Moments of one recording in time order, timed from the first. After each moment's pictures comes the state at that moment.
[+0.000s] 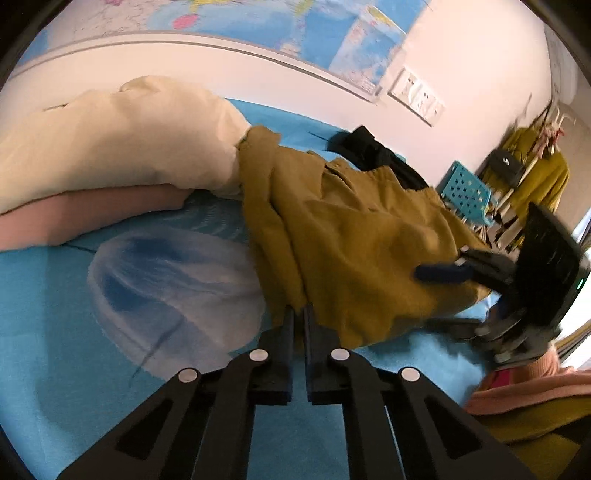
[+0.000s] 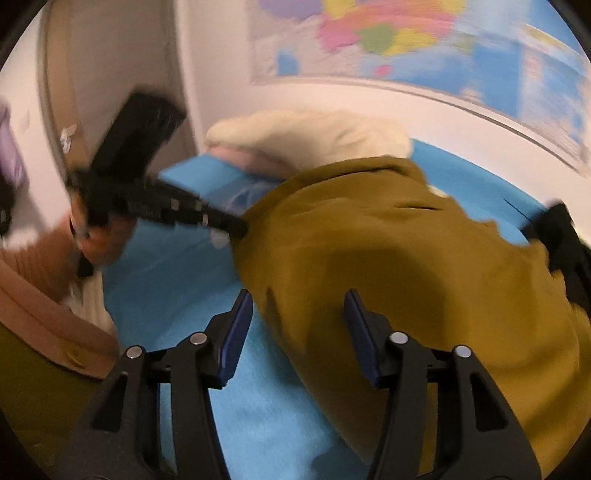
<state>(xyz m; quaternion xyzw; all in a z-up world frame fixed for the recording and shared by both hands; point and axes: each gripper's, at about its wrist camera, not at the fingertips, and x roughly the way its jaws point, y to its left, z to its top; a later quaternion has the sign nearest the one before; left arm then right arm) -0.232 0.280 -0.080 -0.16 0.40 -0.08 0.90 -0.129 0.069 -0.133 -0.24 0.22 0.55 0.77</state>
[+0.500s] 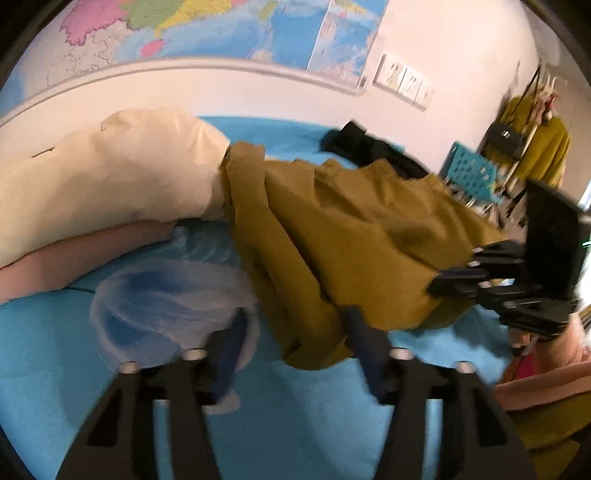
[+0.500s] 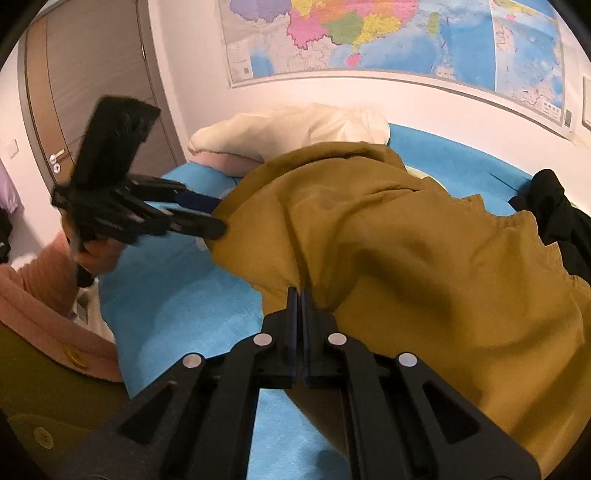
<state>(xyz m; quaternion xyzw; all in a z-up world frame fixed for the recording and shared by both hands) -0.213 0.256 -0.076 -0.10 0.41 -0.09 0.90 -0.105 0.034 -0.125 -0.15 0.26 0.55 0.78</state>
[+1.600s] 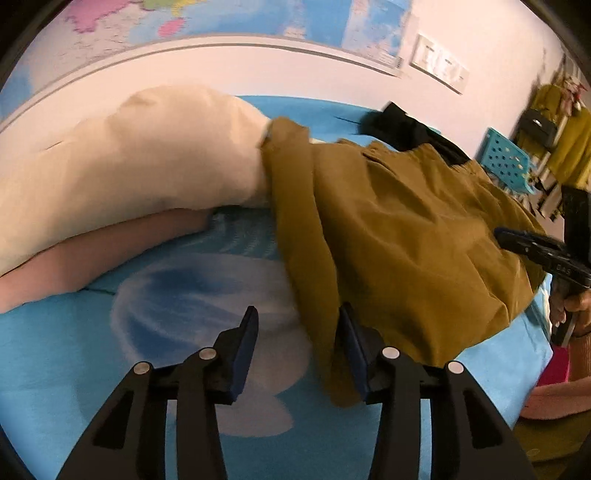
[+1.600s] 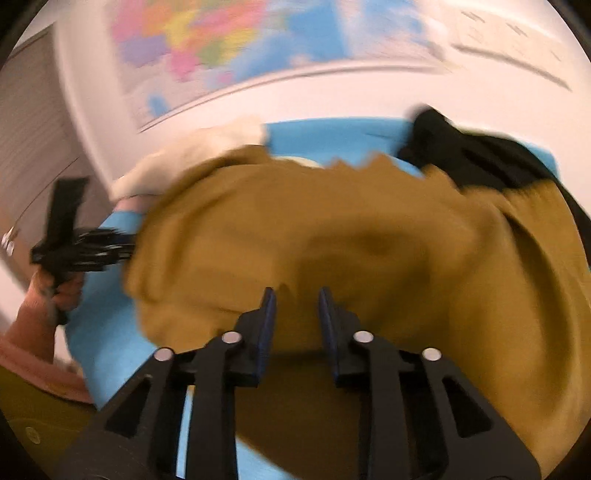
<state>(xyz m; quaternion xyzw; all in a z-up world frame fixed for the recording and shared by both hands) -0.199 0.275 -0.086 -0.06 0.44 -0.01 0.90 -0.038 -0.074 -0.139 -0.02 0.31 0.42 0.85</state>
